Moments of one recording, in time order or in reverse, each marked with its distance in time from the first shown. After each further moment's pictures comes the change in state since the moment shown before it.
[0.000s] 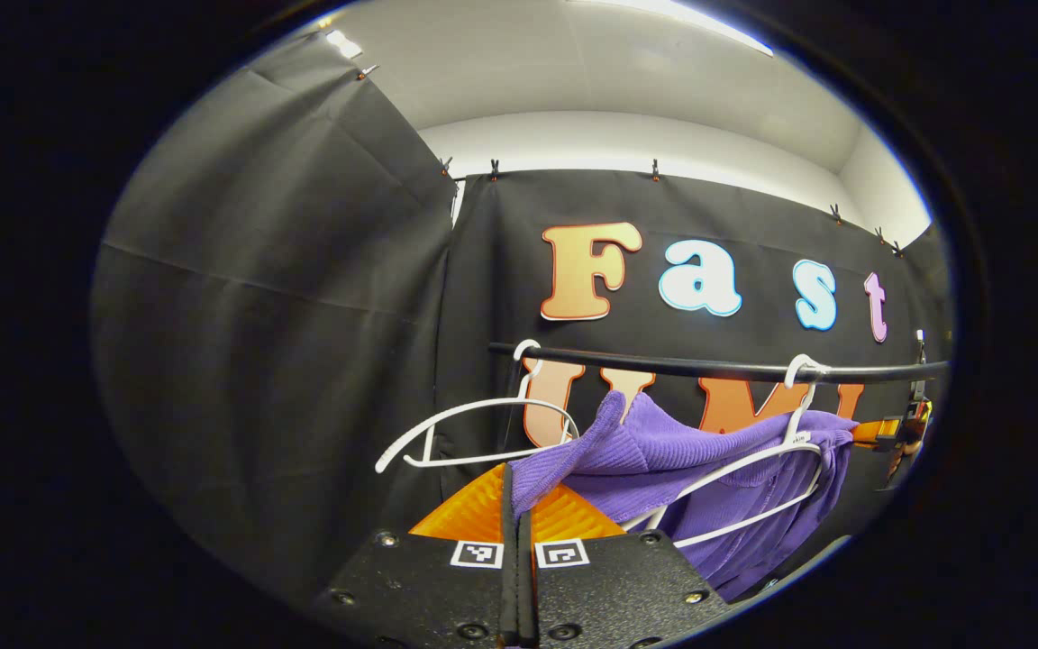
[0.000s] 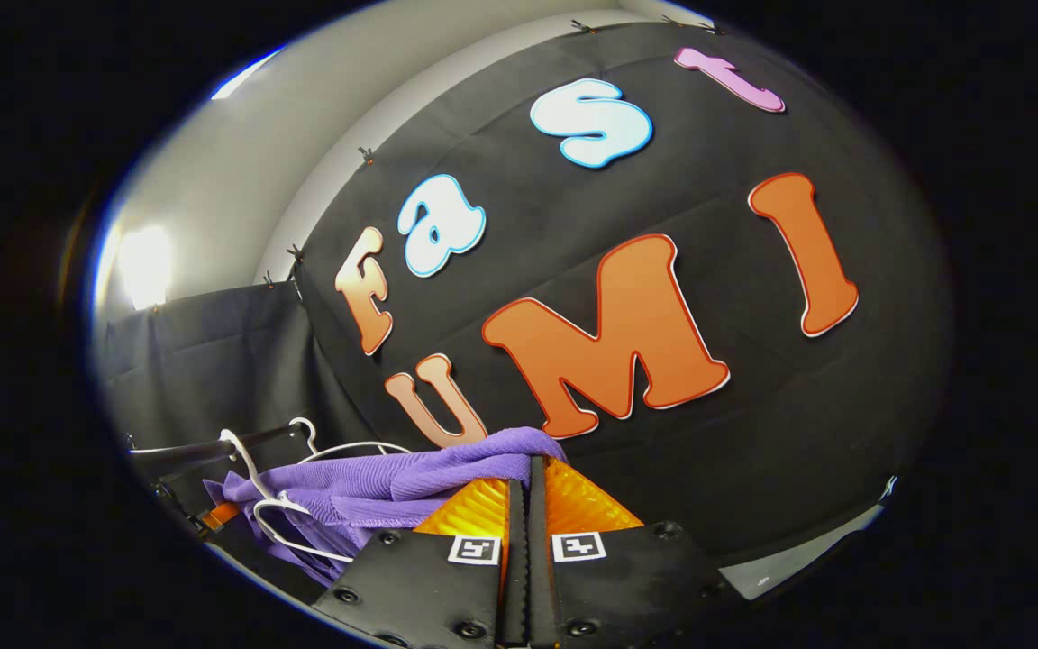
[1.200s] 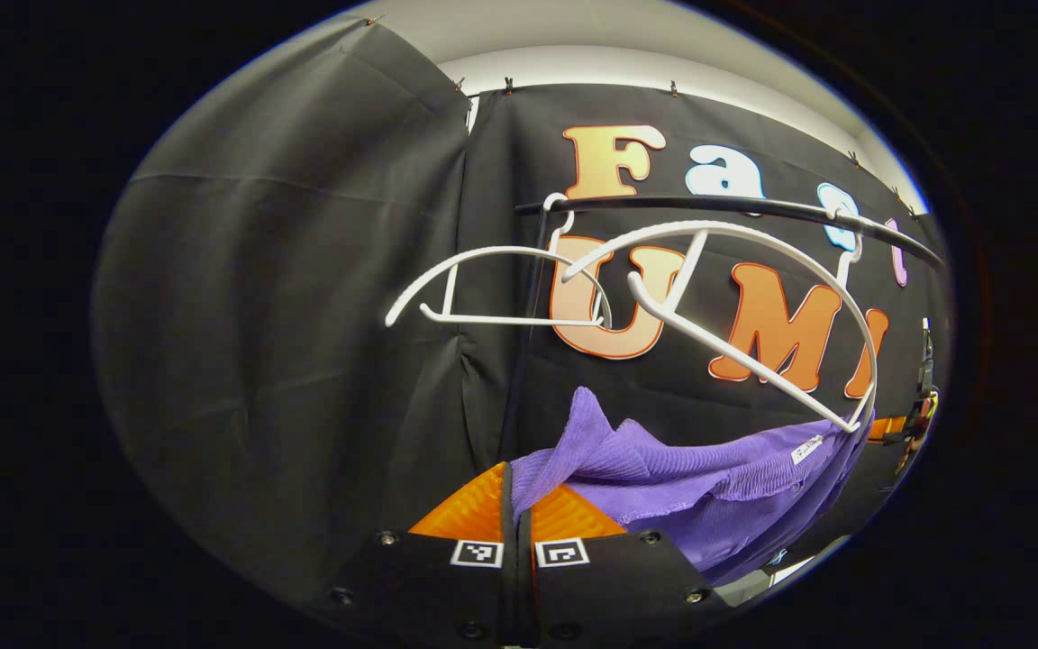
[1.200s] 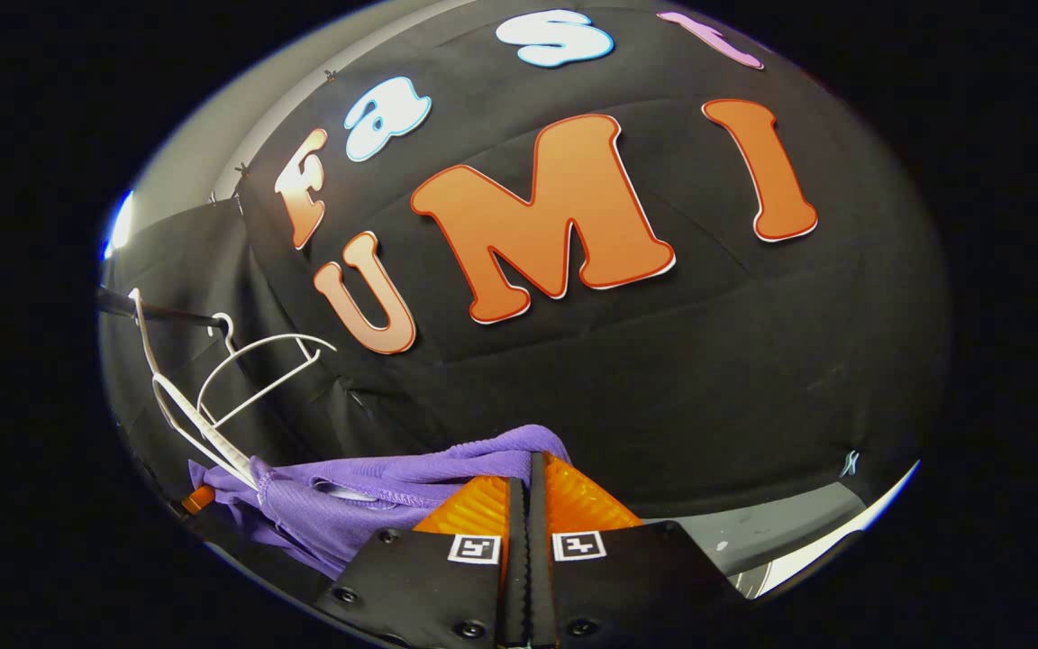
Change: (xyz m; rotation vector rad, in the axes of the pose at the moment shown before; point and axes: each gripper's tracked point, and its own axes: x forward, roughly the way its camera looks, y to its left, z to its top) left arm -0.012 0.020 -0.144 0.004 0.282 0.057; right arm -0.008 -0.074 -0.141 -0.056 0.258 -0.200
